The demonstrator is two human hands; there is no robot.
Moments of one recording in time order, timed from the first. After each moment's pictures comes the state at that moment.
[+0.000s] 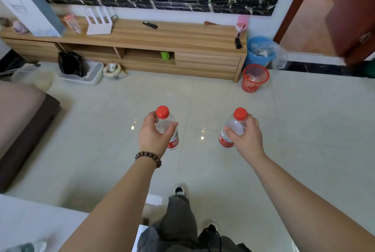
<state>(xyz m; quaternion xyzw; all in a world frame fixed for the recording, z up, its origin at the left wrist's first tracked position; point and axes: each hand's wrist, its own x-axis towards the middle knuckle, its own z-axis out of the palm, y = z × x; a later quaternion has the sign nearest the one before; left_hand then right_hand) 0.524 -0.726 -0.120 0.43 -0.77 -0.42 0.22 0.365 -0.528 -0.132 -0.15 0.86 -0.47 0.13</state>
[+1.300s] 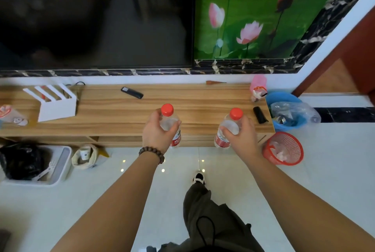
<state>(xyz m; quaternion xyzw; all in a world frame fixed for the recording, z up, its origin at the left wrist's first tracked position) -0.063 -1.265 -0.148 0.35 -0.82 -0.42 0.17 -0.181 -1.057 -0.167 -0.11 0.87 -0.47 0.09</state>
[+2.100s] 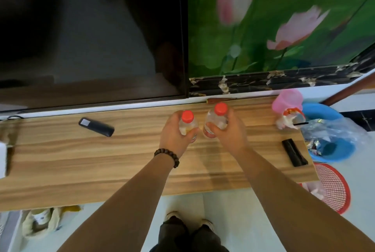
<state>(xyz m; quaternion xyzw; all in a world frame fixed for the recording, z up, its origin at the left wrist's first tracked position) -0.398 -1.403 -0.352 0.24 -0.85 -0.47 0.07 -0.480 -1.253 -0.354 -0.11 0.87 -0.47 0.13</state>
